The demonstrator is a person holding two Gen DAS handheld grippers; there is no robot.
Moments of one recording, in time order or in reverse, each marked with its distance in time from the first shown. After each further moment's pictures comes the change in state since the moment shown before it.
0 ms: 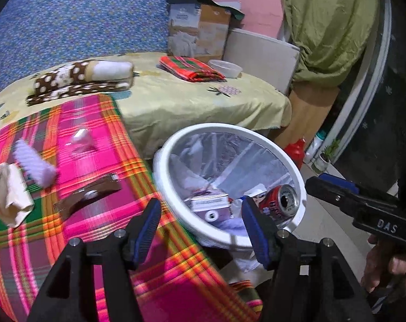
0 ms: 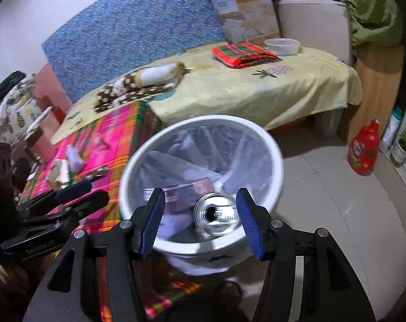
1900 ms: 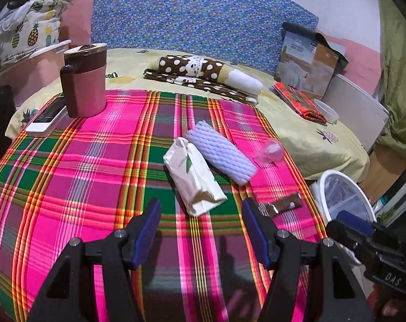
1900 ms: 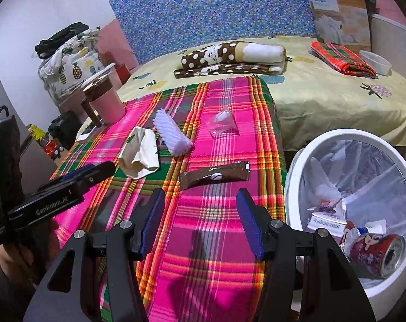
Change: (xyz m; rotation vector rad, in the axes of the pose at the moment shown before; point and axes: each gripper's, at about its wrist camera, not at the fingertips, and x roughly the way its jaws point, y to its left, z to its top) left arm -0.067 0.181 -0.024 -0.347 -0.077 0.353; right arm 0.060 0.147 0.000 -0.221 0.111 0.259
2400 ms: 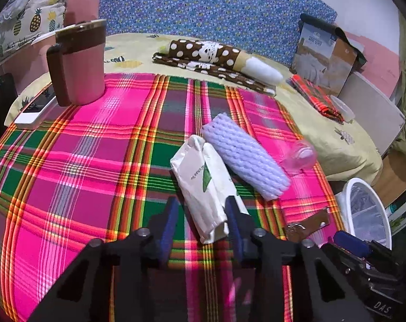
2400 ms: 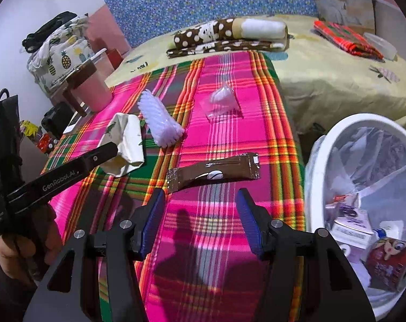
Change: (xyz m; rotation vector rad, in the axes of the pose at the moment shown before) left arm 0.049 0.009 0.012 -0.039 0.078 0.052; right arm 0.041 -0.007 0.006 0.038 0.115 0.007
